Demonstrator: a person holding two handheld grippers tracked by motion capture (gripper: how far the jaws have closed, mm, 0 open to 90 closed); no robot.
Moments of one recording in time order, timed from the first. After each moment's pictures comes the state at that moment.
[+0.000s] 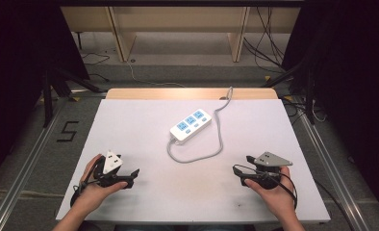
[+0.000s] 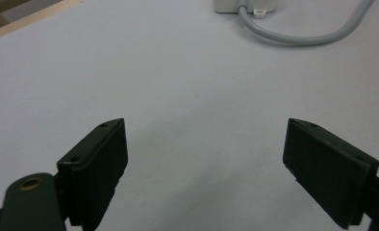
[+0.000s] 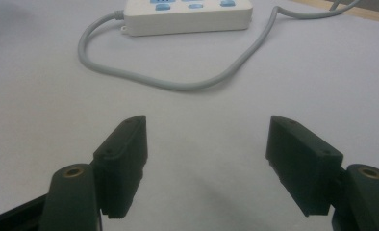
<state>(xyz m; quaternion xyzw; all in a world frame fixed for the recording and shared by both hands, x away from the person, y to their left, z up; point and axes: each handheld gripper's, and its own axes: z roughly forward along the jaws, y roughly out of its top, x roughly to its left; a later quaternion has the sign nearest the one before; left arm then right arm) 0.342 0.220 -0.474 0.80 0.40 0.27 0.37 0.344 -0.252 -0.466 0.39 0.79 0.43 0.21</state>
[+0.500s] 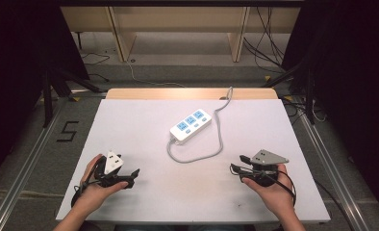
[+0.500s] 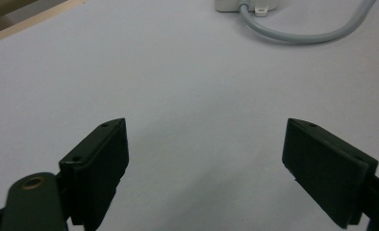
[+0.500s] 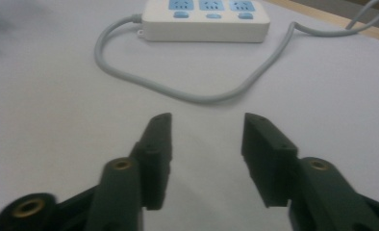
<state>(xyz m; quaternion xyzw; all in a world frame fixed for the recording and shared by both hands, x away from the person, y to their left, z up) 0.341 0.218 -0.475 0.80 0.40 0.28 0.36 0.348 -0.241 -0.453 0.36 0.81 0.42 0.21</state>
